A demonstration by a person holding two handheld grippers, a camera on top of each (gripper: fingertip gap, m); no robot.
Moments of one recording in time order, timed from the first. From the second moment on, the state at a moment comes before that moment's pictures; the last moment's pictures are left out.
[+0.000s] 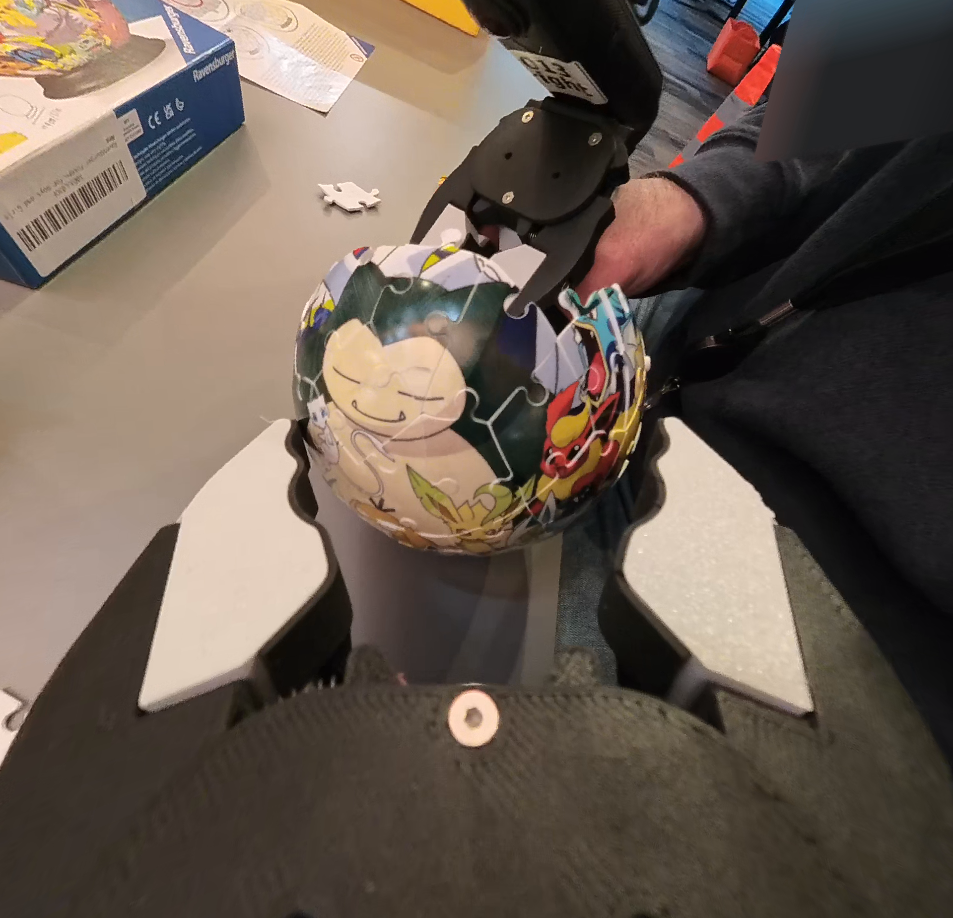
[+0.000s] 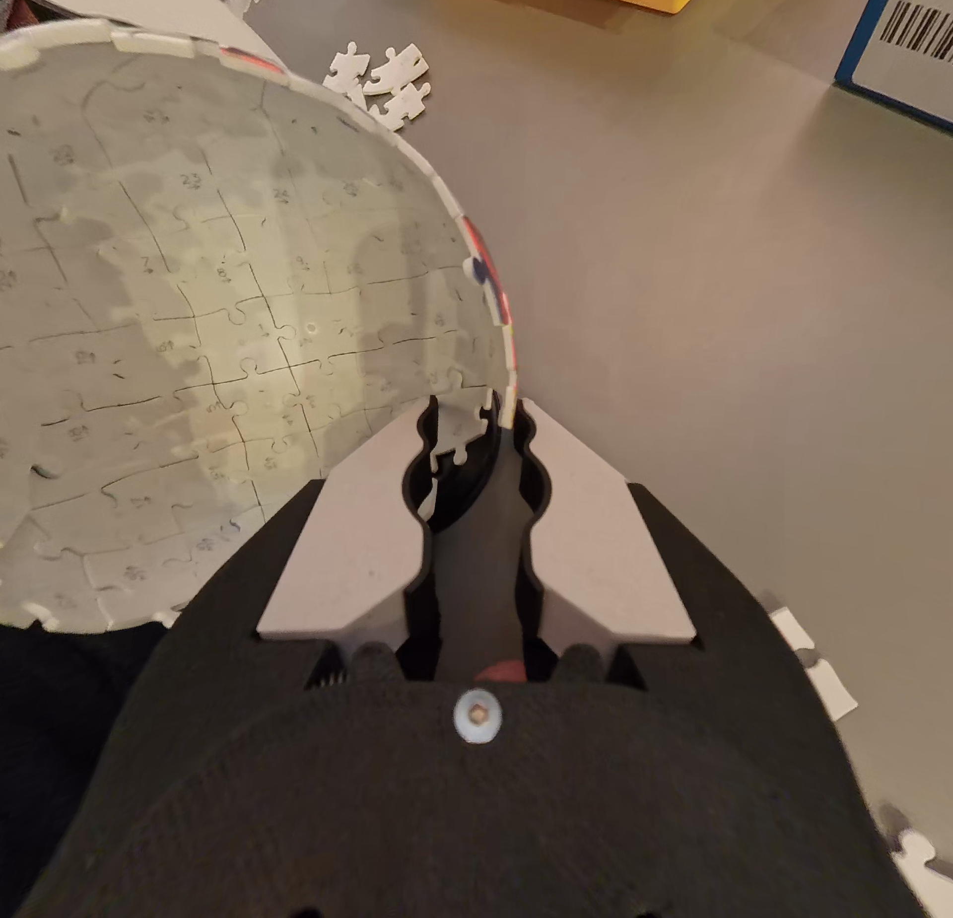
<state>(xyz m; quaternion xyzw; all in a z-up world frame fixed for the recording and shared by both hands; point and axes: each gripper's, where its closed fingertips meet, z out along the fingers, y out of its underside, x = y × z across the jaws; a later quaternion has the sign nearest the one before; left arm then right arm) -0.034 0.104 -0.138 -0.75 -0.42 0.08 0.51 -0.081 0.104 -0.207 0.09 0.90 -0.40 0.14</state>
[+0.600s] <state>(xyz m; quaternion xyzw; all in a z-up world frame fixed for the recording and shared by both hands) -0.035 0.104 -0.138 -0.74 -0.42 0.08 0.52 -0.080 0.103 -0.209 0.07 0.91 -0.39 0.15</state>
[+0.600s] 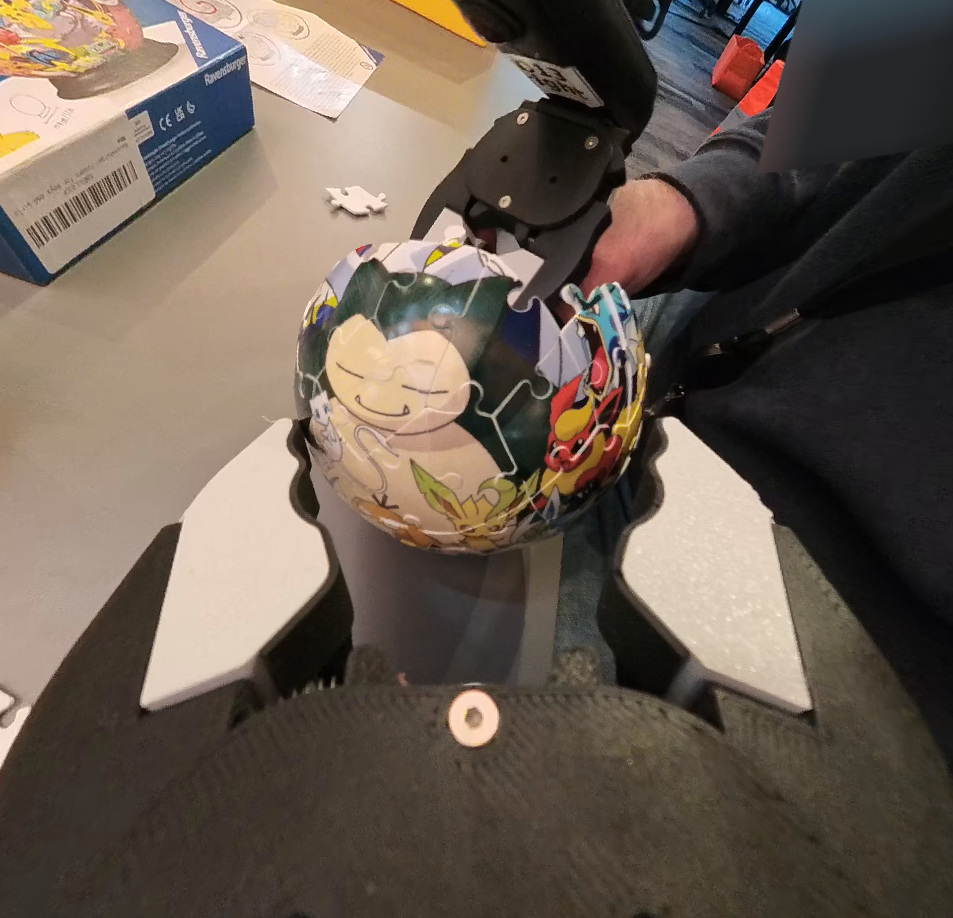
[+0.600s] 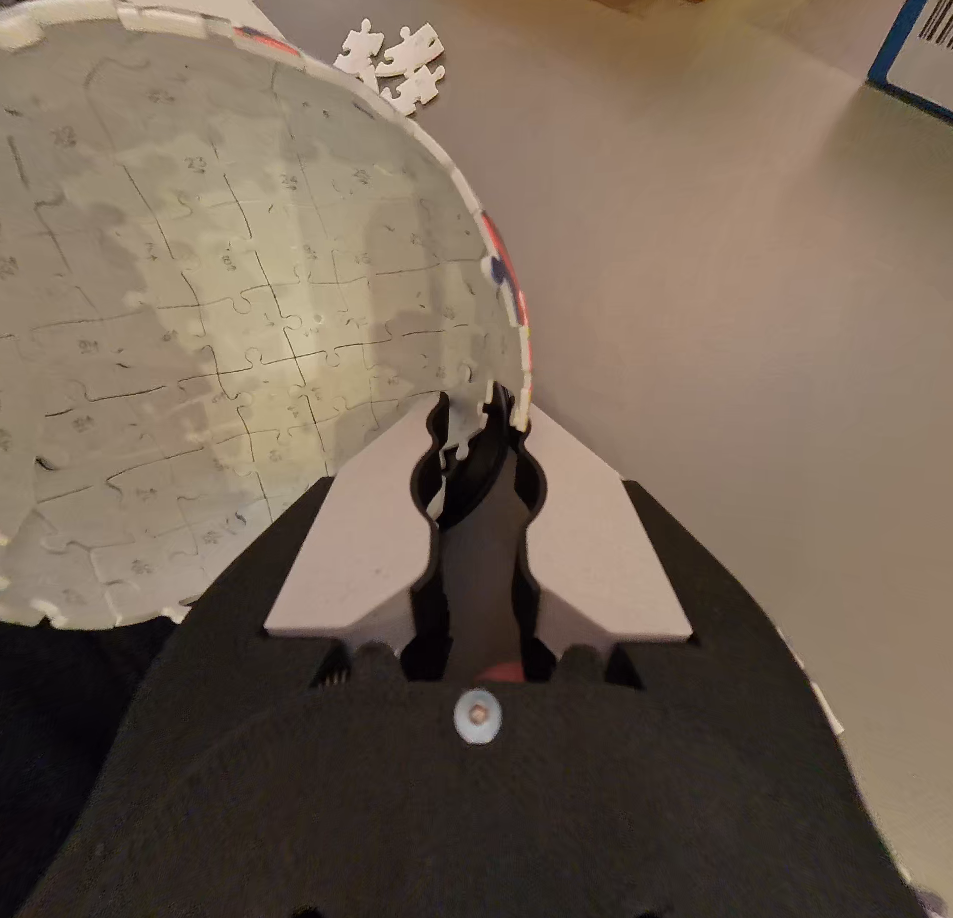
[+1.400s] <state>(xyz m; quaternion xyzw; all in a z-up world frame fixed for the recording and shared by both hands) -0.035 0.104 -0.139 -0.73 -0.42 0.08 0.53 -0.084 0.102 -0.200 0.16 0.85 -0.38 0.31</state>
